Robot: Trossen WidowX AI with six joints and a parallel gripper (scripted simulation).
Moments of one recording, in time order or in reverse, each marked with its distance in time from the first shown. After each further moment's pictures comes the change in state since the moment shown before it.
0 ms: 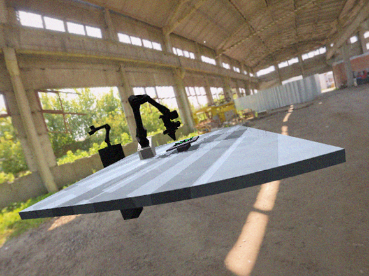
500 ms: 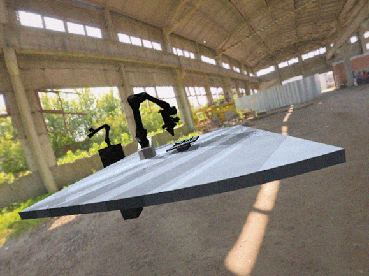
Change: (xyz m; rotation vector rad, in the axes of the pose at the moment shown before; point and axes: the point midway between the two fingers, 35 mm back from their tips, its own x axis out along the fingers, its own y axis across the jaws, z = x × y) arm -0.039 0.001 0.004 -0.036 0.032 -0.018
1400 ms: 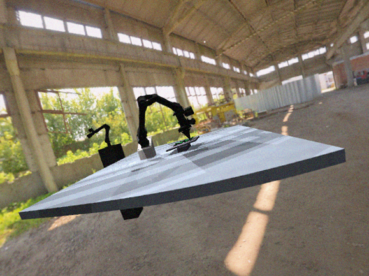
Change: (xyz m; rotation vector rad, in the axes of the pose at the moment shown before) arm 0.063 -0.025 0.116 0.034 -0.033 0.011
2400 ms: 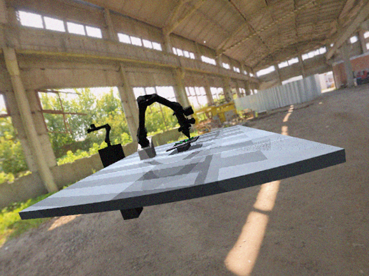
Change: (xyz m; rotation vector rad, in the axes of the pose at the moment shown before) arm -0.004 0.000 0.000 0.000 0.000 0.000
